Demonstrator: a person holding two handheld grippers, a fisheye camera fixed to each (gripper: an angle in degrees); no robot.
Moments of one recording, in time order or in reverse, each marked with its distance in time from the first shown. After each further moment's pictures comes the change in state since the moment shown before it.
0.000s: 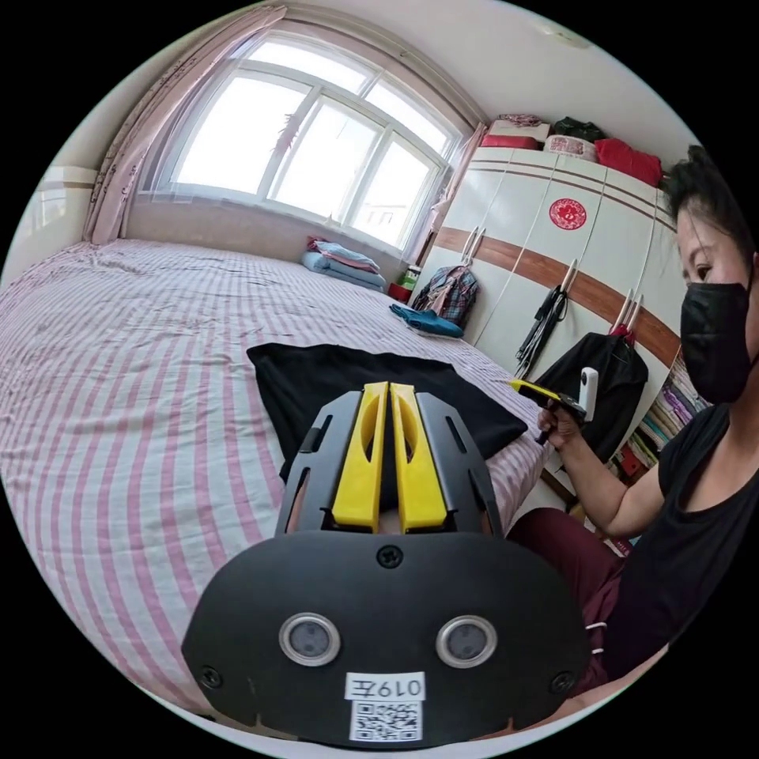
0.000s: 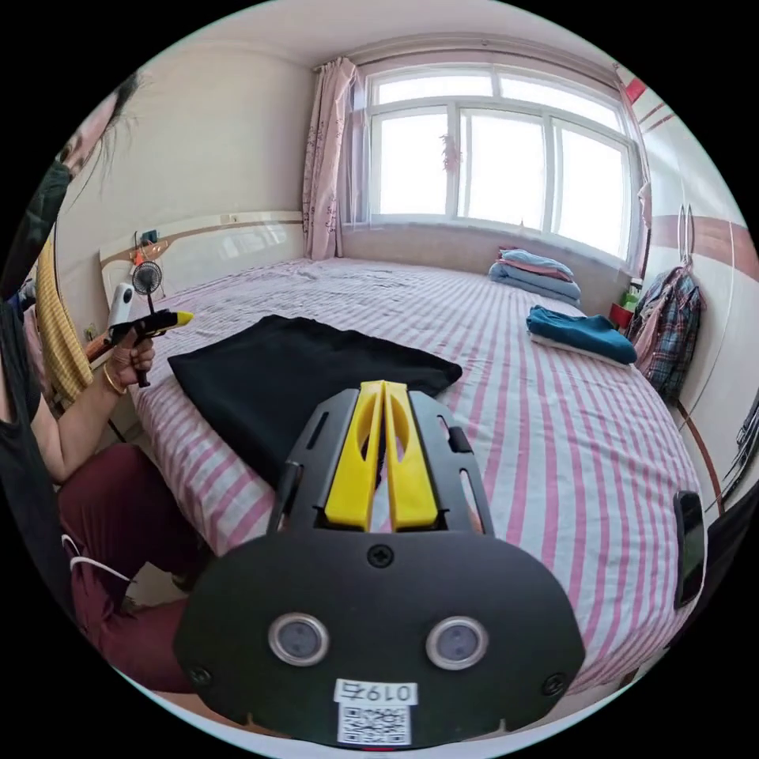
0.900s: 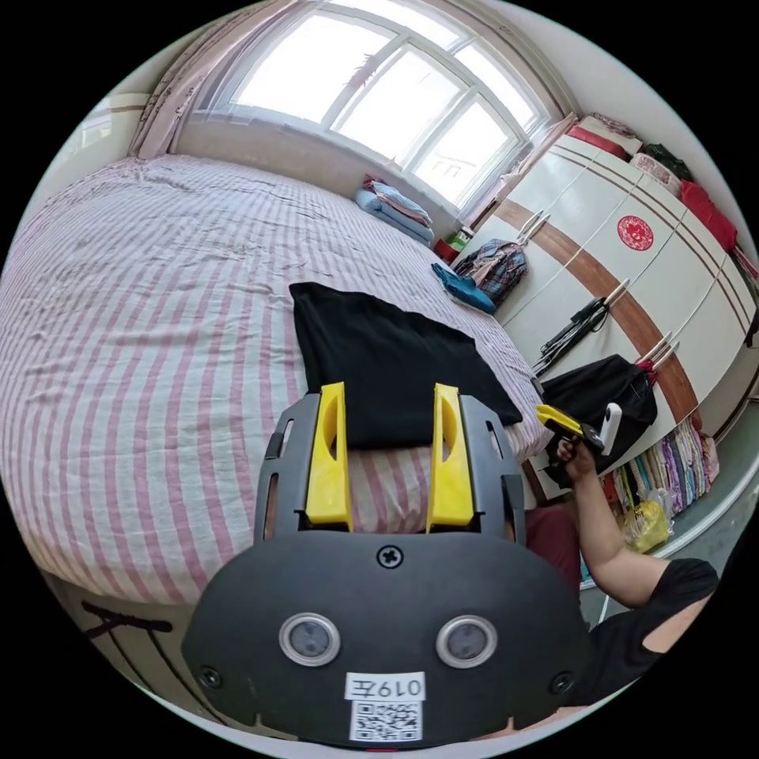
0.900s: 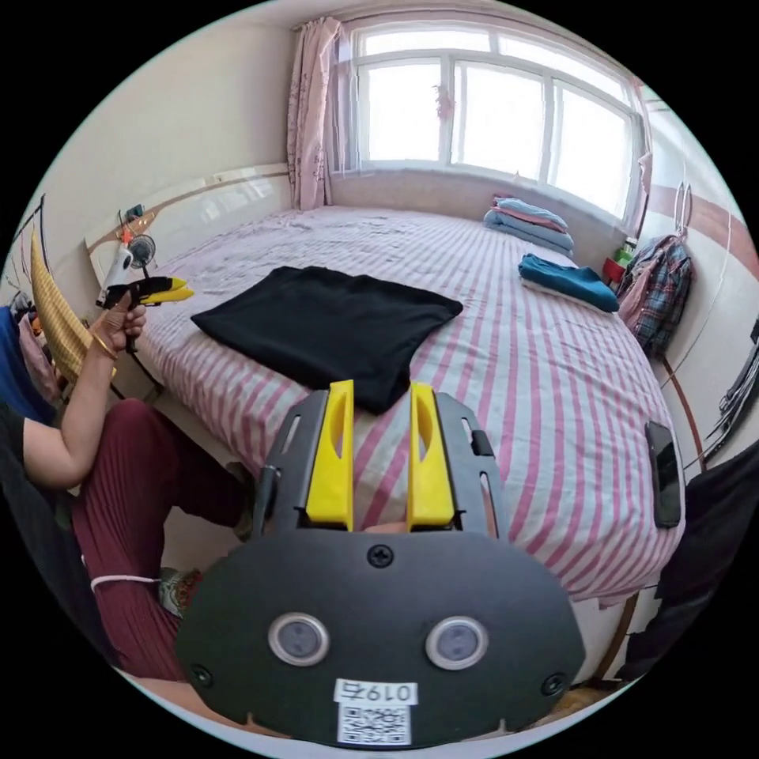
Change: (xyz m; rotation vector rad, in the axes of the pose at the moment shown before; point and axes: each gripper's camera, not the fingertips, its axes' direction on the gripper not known) left arm 0.023 -0.012 -0.028 -0.232 -0.069 -0.236; right arm -0.045 0.006 -0.091 -0.236 0.003 0.054
